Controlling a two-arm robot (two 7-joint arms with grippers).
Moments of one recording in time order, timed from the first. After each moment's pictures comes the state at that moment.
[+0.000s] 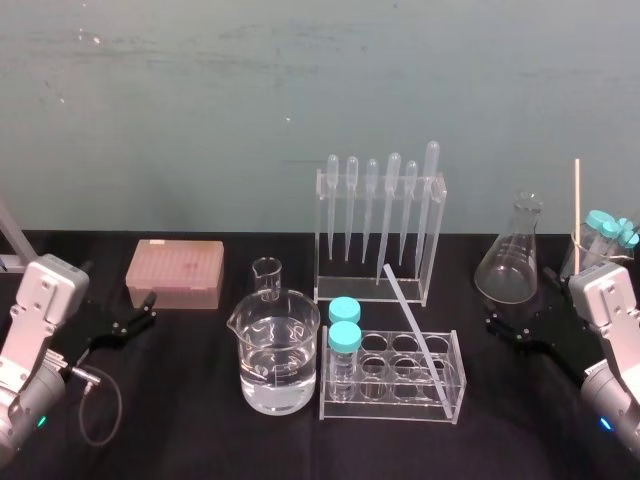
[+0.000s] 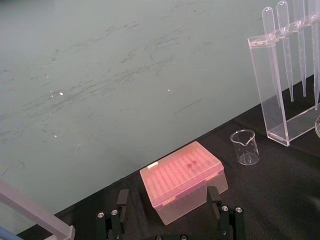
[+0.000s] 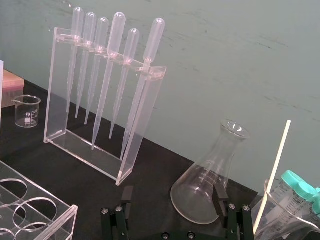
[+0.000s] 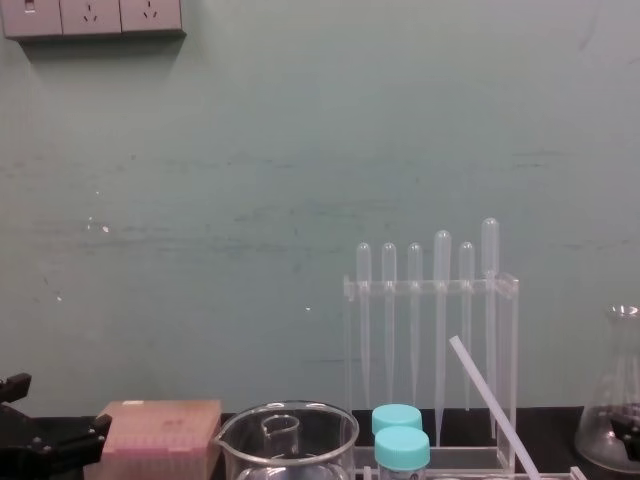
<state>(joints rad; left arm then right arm) -0.20 0.60 0.45 -1.41 -0.25 -0.12 0.03 0.20 0.60 -0.45 -1.41 0.25 -0.12 -0.03</state>
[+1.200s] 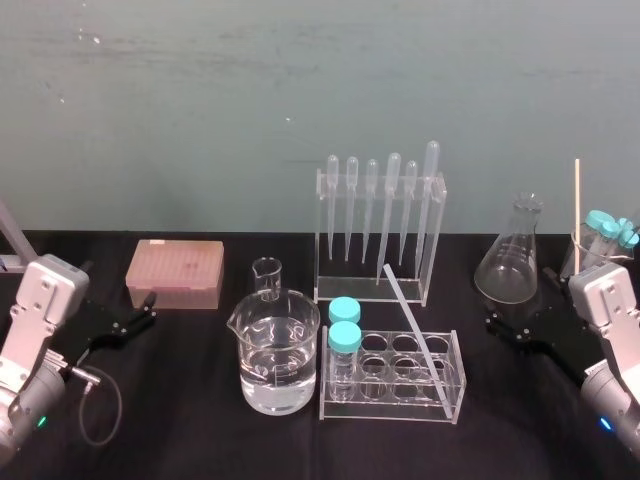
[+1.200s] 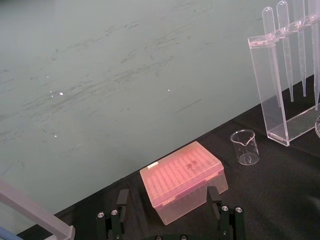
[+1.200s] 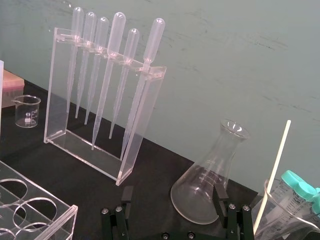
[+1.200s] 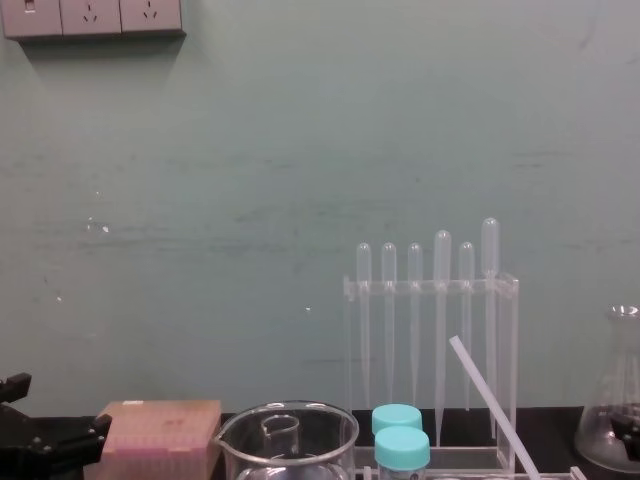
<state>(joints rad) -0.20 0.60 0.45 -1.41 -0.25 -0.12 0.03 0.20 0.60 -0.45 -1.41 0.25 -0.12 -0.03</state>
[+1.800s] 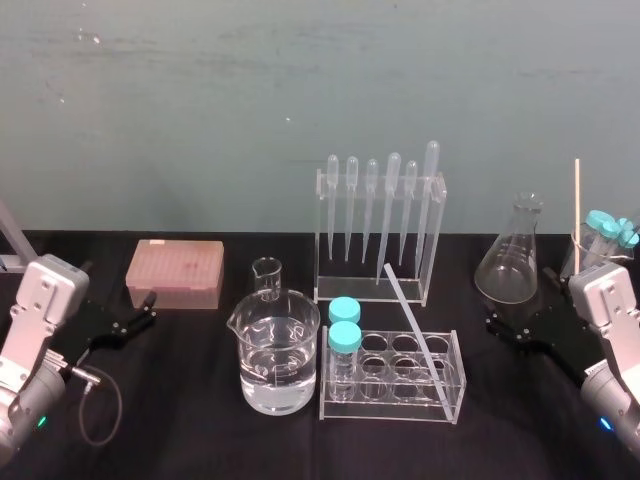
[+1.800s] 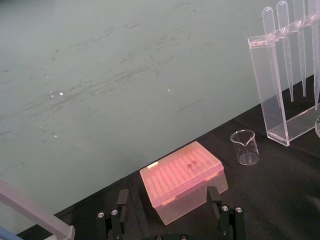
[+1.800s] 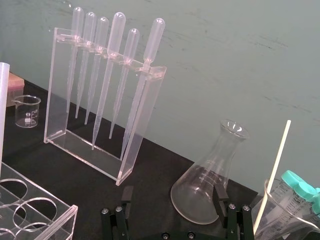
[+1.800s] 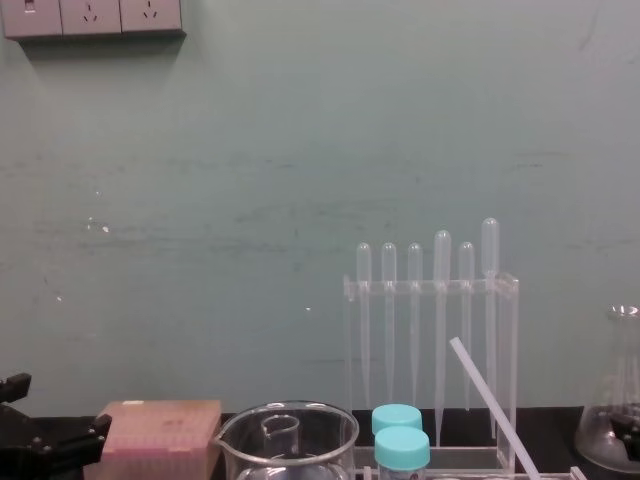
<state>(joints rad) -0.20 0.60 0.45 -1.41 -0.25 -0.12 0.03 0.20 0.60 -0.45 -1.41 0.25 -0.12 -0.03</state>
